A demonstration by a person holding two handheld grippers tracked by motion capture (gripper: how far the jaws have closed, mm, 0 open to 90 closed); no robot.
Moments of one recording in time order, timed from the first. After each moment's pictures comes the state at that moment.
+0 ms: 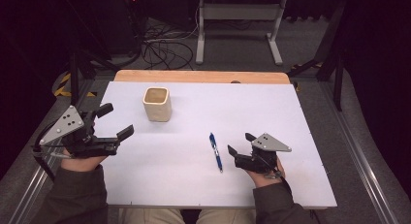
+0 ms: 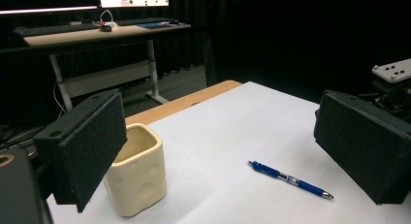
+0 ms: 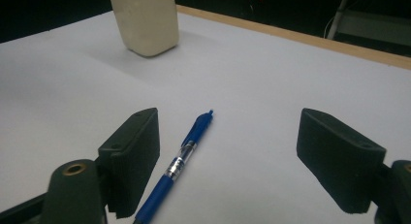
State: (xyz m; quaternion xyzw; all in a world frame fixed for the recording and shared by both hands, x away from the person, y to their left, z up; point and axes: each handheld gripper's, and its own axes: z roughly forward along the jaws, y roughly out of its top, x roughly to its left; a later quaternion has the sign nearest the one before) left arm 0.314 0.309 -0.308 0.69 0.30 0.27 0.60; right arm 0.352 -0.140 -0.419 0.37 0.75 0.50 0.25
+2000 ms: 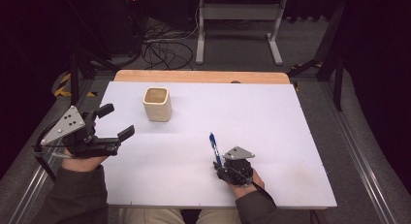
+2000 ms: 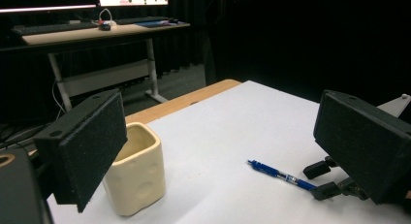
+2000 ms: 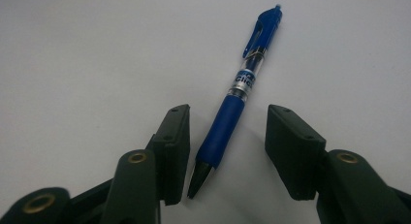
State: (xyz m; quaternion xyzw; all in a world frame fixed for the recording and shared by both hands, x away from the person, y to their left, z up) left arm 0.314 0.308 -0.309 0.69 0.30 0.27 0.60; right arm 0.345 -0.085 -0.468 0.39 0.81 0.38 0.20
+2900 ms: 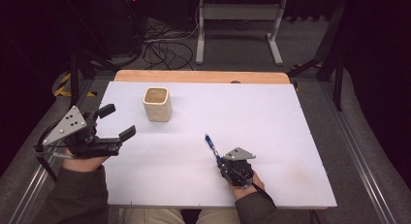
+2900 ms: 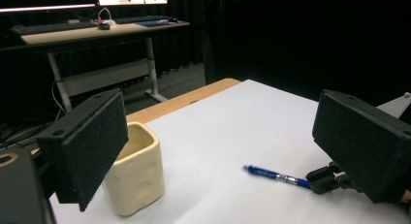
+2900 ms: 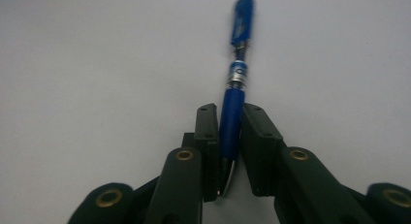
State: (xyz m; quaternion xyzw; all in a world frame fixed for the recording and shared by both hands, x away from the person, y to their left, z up) left arm 0.314 0.305 -0.309 0.70 0.29 0.27 0.59; right arm 0.341 -0.086 -0.468 0.41 0.81 0.38 0.20
